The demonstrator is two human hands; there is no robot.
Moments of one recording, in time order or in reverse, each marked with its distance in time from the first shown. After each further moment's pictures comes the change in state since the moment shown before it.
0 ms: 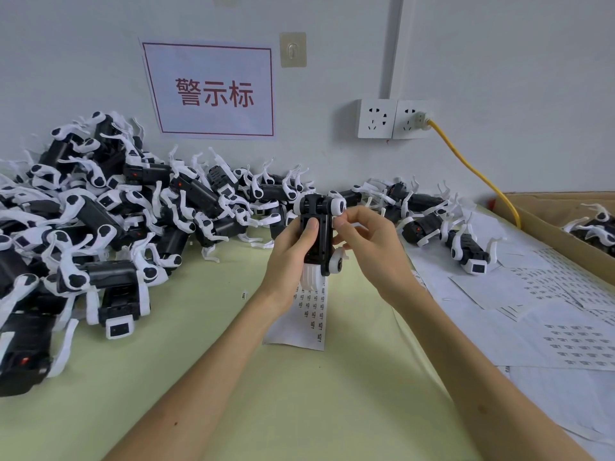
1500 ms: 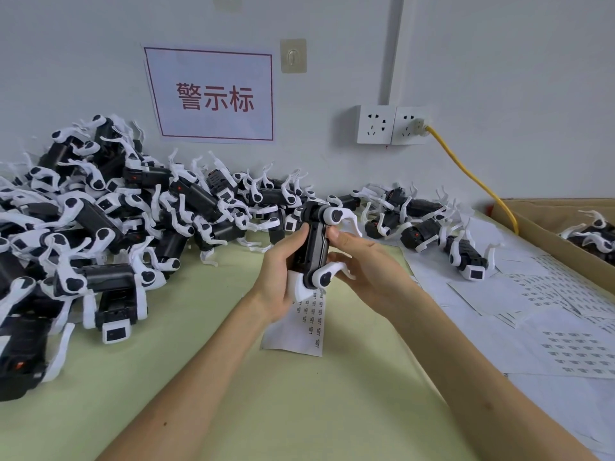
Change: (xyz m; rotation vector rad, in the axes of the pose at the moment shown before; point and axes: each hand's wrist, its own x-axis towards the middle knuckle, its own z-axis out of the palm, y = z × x) left_hand -0.002 0.006 -0.008 -0.305 -0.220 -0.217; right_hand -0.005 0.000 0.000 0.520 -0.272 0.455
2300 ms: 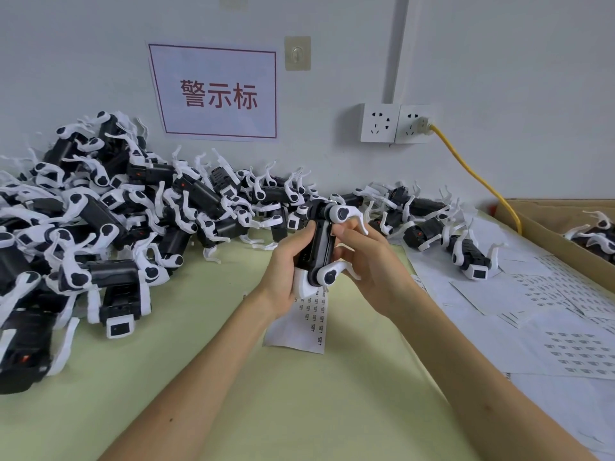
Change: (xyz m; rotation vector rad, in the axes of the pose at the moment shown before) left_hand -0.001 -0.001 0.003 0.008 -0.027 0.029; right_hand 0.002 0.001 -0.001 0.023 0.010 -0.137
